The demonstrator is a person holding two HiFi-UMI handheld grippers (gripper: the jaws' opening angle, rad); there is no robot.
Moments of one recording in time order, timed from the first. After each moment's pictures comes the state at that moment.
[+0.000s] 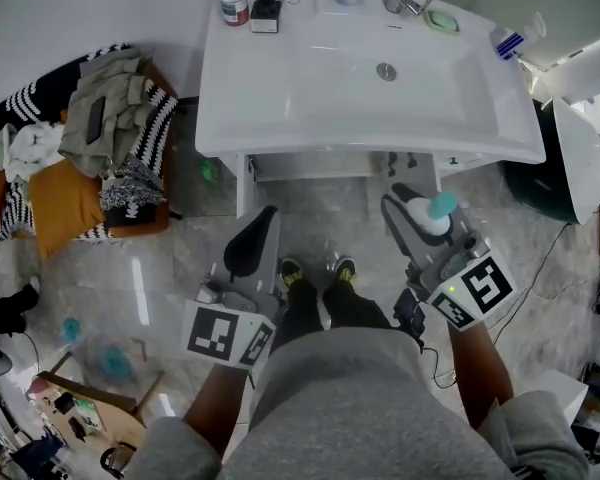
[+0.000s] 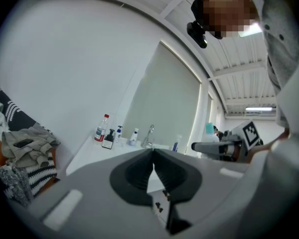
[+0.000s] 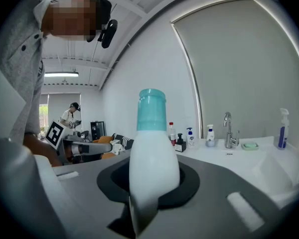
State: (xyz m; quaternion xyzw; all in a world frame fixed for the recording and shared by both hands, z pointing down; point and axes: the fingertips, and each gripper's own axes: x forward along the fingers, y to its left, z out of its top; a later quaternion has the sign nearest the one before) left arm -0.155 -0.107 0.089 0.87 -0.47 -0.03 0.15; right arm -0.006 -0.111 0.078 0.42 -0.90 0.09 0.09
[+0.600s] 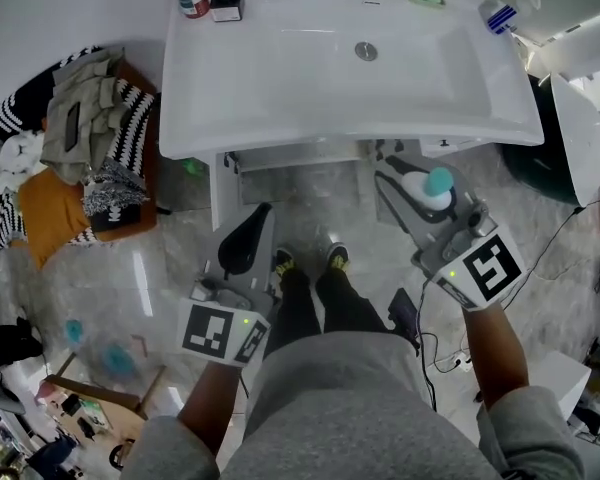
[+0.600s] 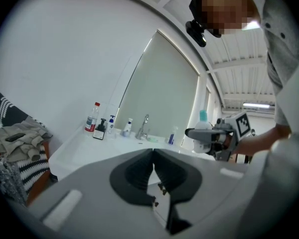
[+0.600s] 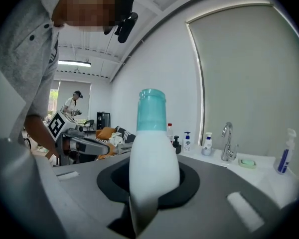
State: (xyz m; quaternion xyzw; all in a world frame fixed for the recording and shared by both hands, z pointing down) left arm -0.100 -0.117 0.121 0.88 -0.44 0.01 0.16; right arm 0.038 -0.139 0.083 0.38 -0.91 0.03 0.13
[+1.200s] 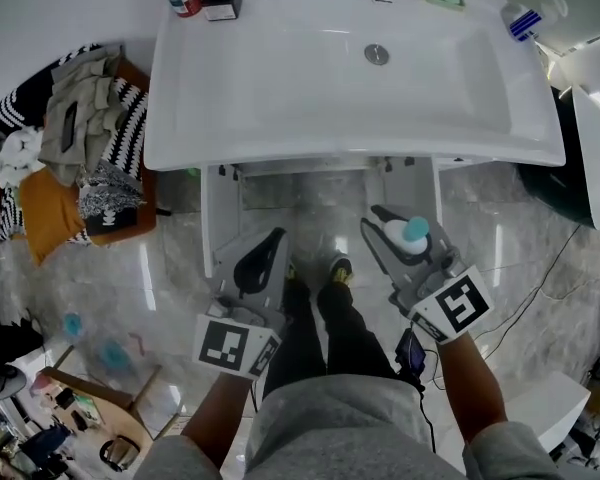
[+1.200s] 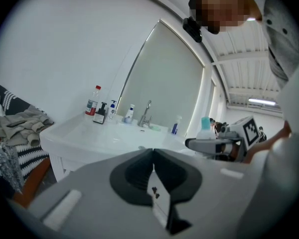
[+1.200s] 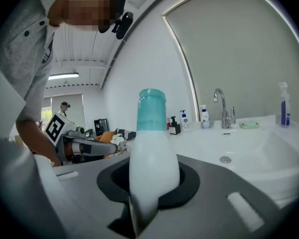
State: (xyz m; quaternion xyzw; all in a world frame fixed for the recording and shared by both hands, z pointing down) left arm -0.058 -0.119 0.196 0.87 -0.46 0.04 0.19; right arm 0.058 -0.127 0.187 0.39 -0.91 0.13 0.10
